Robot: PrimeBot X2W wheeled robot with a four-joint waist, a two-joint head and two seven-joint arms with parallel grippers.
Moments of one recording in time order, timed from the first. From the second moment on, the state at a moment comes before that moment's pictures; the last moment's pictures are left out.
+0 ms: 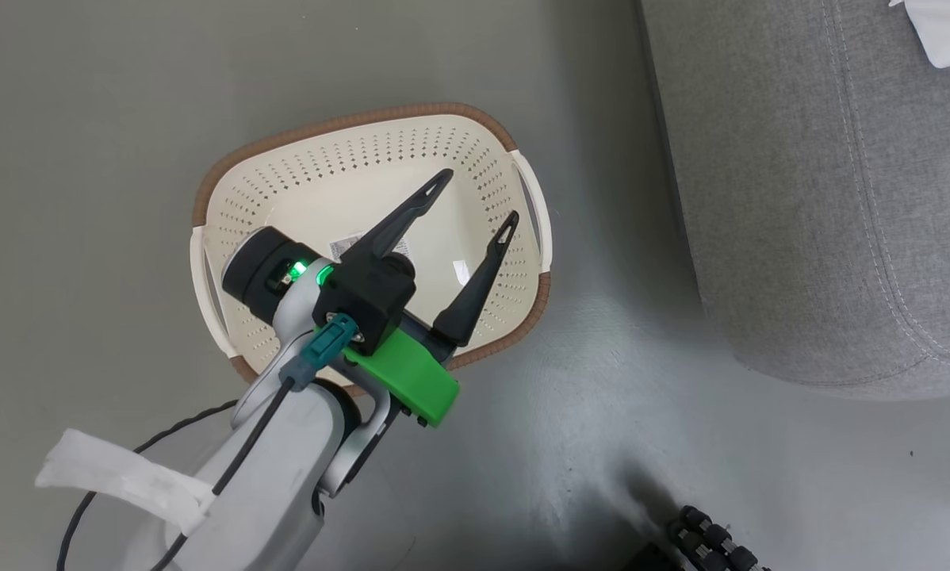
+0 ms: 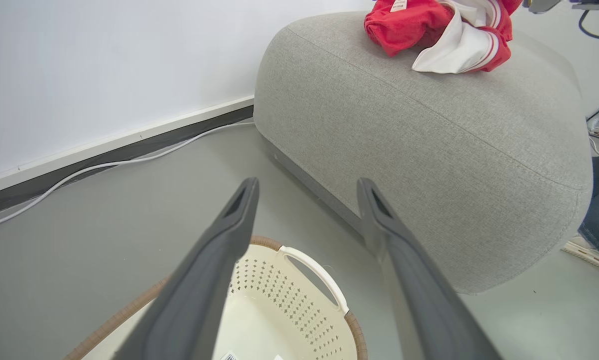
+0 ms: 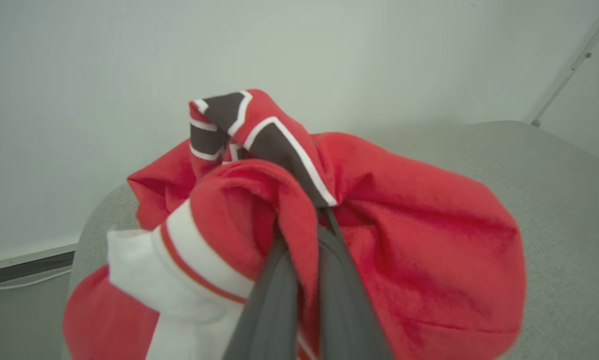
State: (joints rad) left arm -0.51 0.17 -0.70 -0.03 -0.33 -0.02 -0.05; right arm -0.97 -0.49 0.08 0.79 0.39 -0.10 -0.19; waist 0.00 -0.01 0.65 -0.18
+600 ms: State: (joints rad) left arm -0.49 0.17 -0.67 0.02 -0.35 -0.02 -0.10; right arm -0.91 -0.39 0.13 0.85 0.37 -0.09 -0.25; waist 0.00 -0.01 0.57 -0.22
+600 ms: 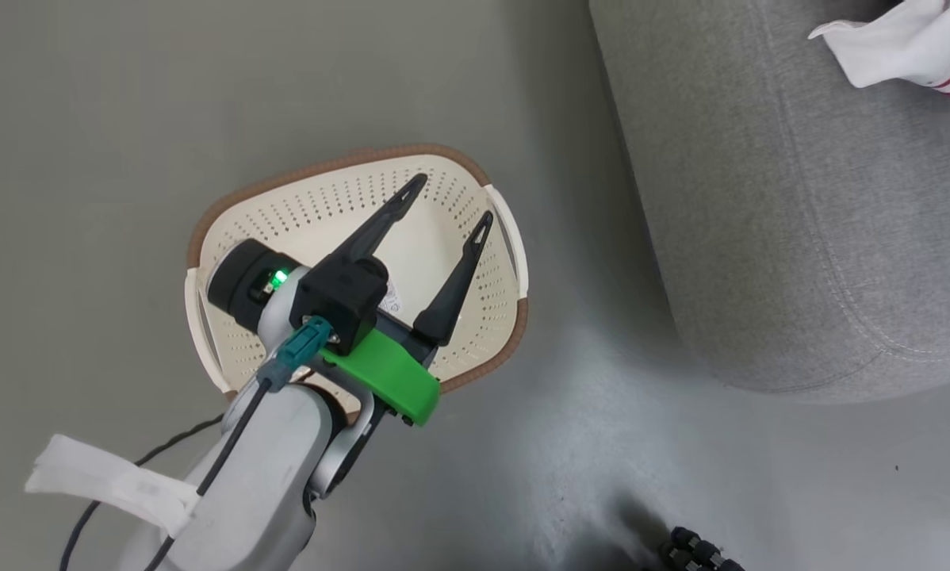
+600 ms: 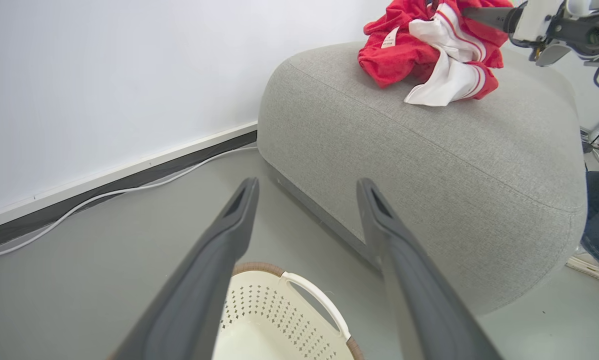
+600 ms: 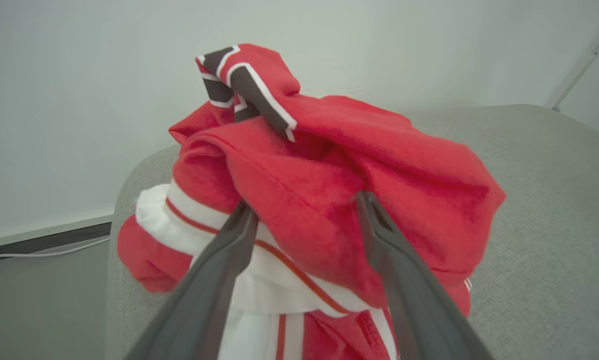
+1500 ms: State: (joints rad) left arm -0.34 0.11 -0.55 0.15 -0.48 0.04 -0.22; right arm -0.70 -0.32 0.21 0.68 0.29 -0.03 -0.25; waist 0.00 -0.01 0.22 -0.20
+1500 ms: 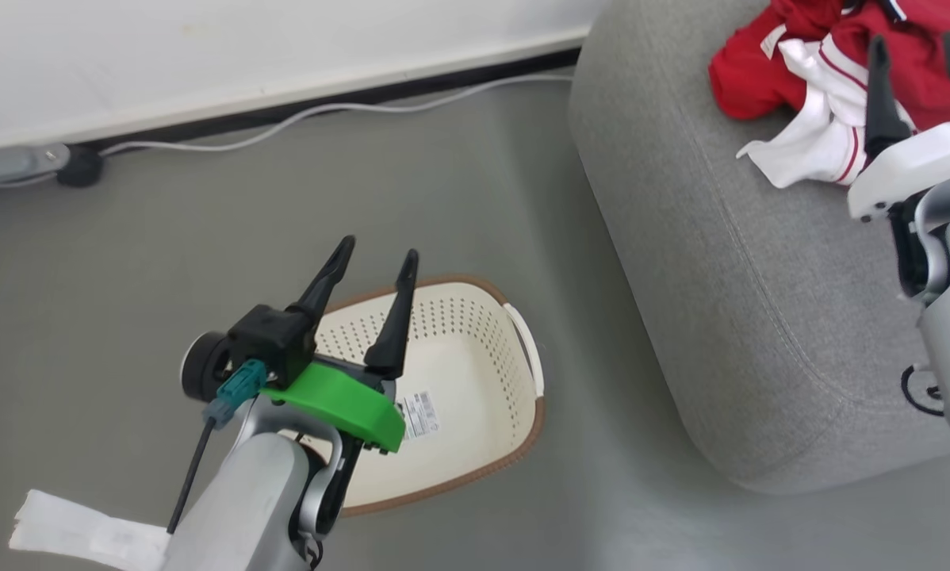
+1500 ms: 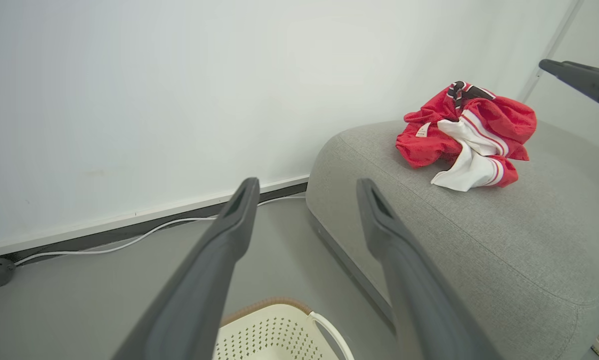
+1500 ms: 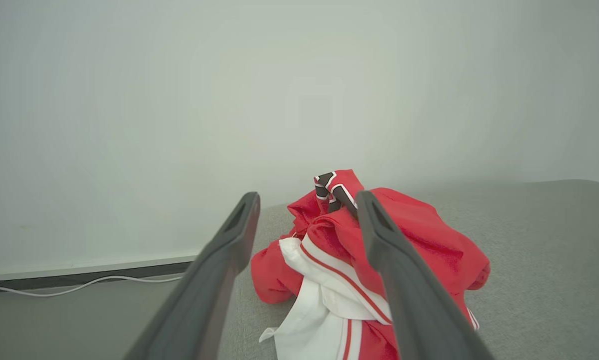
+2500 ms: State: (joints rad) left arm -0.07 0.19 -0.23 0.19 -0.52 0.12 -0.25; right arm -0.35 -0.13 0.26 0.47 0.30 -0.03 -0.25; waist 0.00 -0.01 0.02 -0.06
